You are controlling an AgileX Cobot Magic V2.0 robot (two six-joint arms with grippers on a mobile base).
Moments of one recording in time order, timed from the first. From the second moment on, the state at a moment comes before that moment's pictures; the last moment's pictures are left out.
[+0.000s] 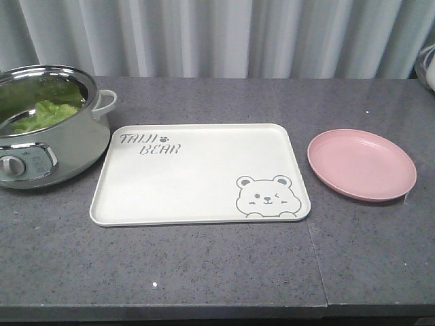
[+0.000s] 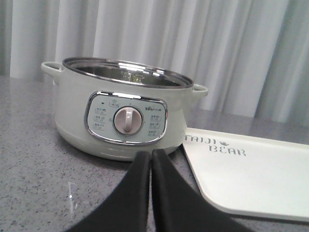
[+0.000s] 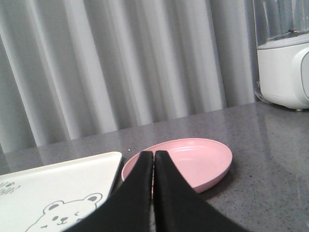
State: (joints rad) left arm 0.02 -0.01 0.02 -0.07 0.03 -0.15; right arm -0.02 -0.01 0.03 -0.09 -0.06 0.33
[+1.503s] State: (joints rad) left arm 0.02 0.23 -0.65 0.01 0.50 -0.46; right arm -0.02 0.38 -0.62 -0.07 0.30 0.19
